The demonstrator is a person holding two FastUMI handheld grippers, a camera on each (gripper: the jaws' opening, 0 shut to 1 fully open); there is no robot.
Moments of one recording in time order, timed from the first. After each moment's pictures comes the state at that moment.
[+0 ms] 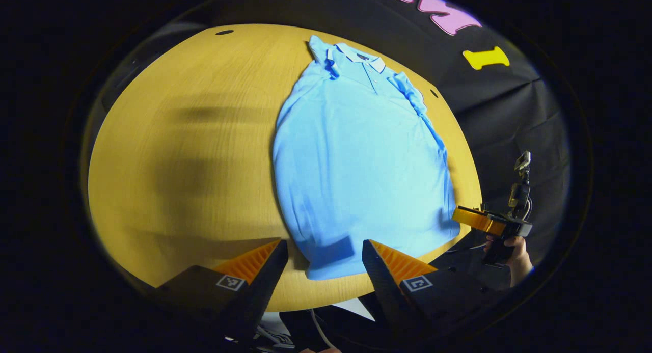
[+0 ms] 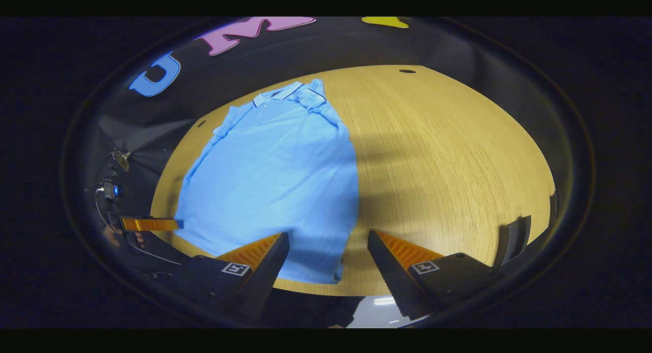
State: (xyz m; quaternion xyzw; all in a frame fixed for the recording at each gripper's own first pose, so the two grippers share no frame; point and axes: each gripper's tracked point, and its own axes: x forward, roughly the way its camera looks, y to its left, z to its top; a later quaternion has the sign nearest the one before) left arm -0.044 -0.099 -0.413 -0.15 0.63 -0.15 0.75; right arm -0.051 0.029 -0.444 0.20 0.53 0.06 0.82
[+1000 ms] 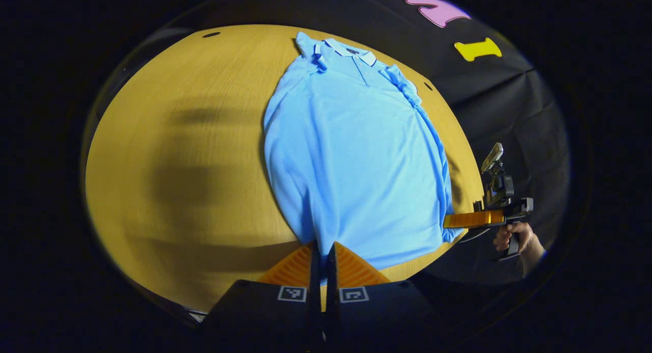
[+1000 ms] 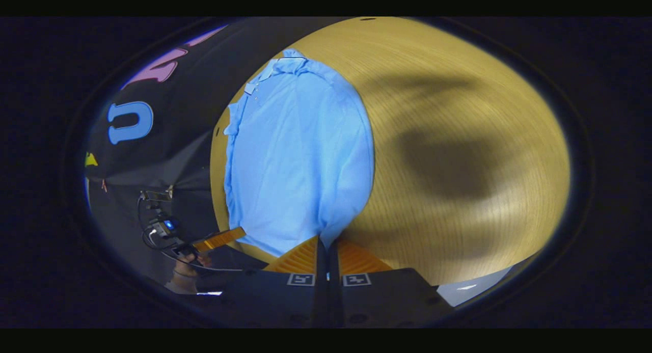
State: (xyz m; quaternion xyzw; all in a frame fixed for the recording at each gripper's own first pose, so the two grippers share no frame) left arm -0.039 -0.105 -0.425 -0.15 0.62 -0.16 0.75; right arm -0.067 0.091 -0.452 0.38 0.60 0.13 0.69
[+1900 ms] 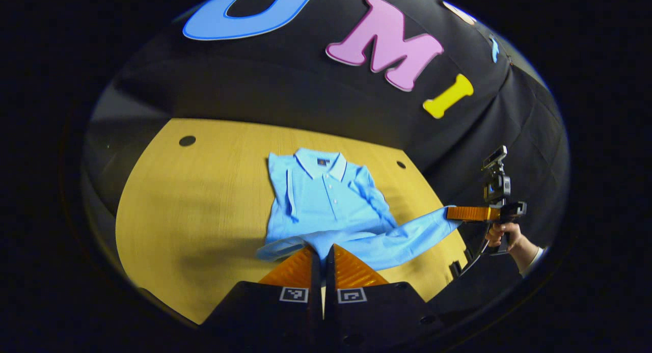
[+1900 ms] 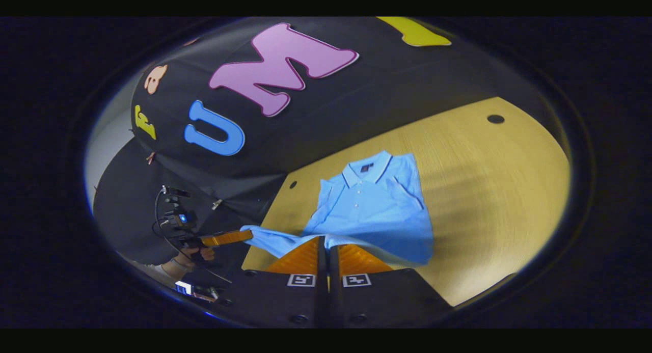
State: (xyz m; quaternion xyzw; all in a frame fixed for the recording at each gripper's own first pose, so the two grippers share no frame) left arm 0.192 -0.109 -0.263 -0.14 0.42 -0.17 0.88; right arm 0.187 0.037 -0.278 0.34 0.35 0.26 0.83
